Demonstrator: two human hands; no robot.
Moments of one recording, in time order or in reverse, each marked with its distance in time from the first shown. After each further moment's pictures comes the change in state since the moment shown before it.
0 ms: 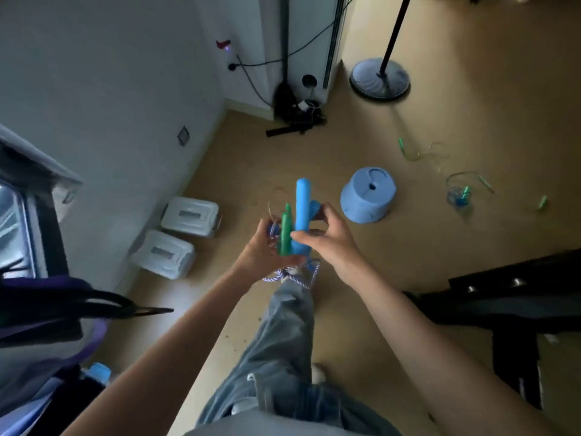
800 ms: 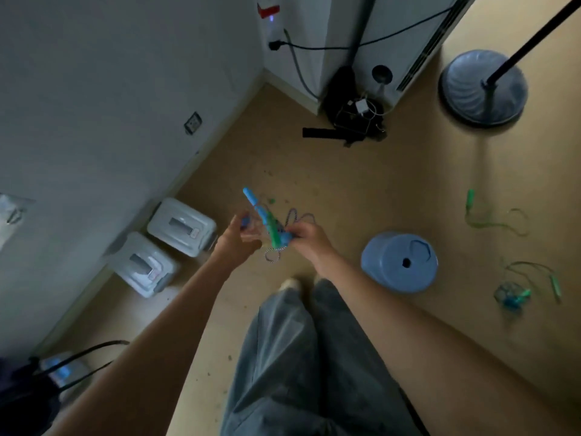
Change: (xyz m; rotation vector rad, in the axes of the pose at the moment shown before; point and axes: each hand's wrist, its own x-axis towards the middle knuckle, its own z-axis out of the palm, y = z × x) left_hand 0.404 0.016 -0.131 0.156 0.441 -0.467; right_hand 0.475 0.002 0.019 -0.219 -0.349 0.426
